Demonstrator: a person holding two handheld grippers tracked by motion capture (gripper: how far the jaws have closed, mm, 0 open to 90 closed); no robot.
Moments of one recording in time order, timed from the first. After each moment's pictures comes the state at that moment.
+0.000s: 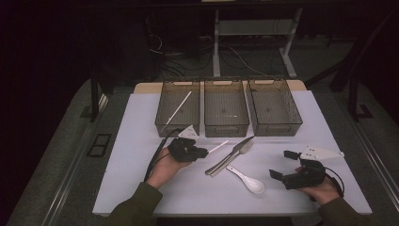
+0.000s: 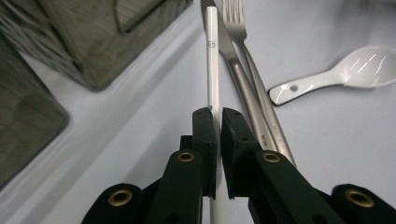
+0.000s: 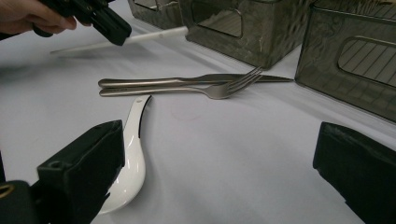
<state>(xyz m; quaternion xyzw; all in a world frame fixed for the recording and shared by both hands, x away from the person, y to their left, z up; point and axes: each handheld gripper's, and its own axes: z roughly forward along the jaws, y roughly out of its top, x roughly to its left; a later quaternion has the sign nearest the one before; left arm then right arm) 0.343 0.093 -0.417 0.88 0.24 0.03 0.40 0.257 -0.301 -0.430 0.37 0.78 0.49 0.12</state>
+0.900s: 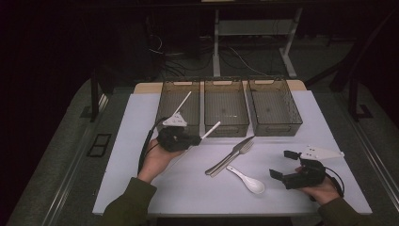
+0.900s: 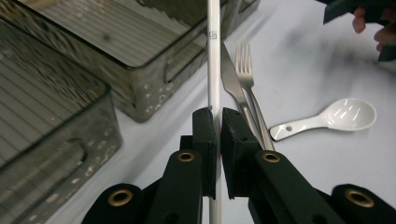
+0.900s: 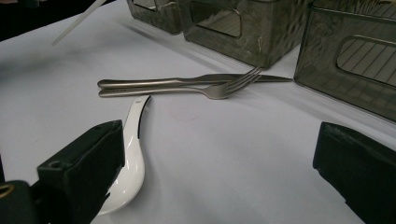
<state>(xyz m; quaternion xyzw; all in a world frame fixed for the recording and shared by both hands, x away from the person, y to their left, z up) 0.352 0.118 -0.376 0.85 0.27 0.05 0.45 0.258 -0.302 -0.430 0.37 0.78 0.49 0.12</state>
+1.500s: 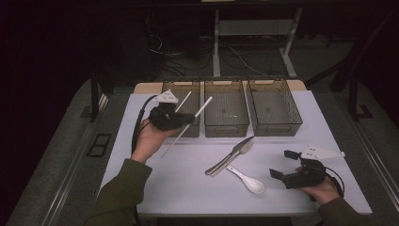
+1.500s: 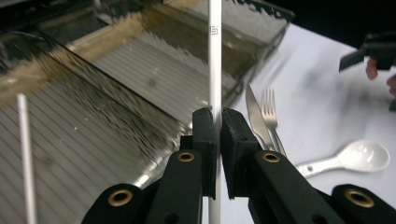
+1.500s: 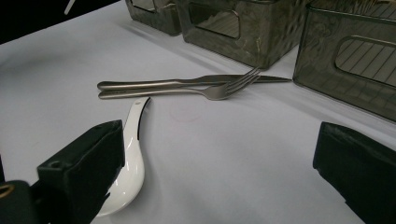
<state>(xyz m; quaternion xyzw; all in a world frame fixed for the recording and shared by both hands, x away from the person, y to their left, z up) 0.387 0.133 -0.320 0.84 0.28 0.09 0.46 0.258 -0.302 -0.430 0.37 0.78 0.49 0.12</state>
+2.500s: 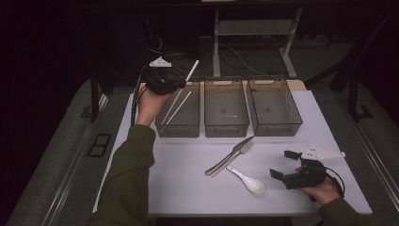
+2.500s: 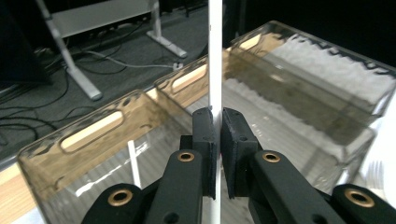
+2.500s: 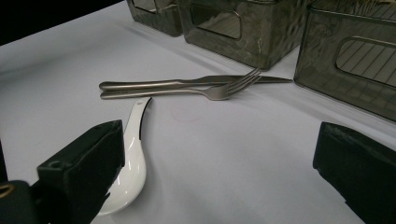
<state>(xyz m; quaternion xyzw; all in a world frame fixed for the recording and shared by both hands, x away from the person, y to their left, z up) 0.484 0.149 -0.306 0.80 0.34 0.17 0.46 0.257 -0.303 -0.430 0.37 0.78 0.50 0.12</state>
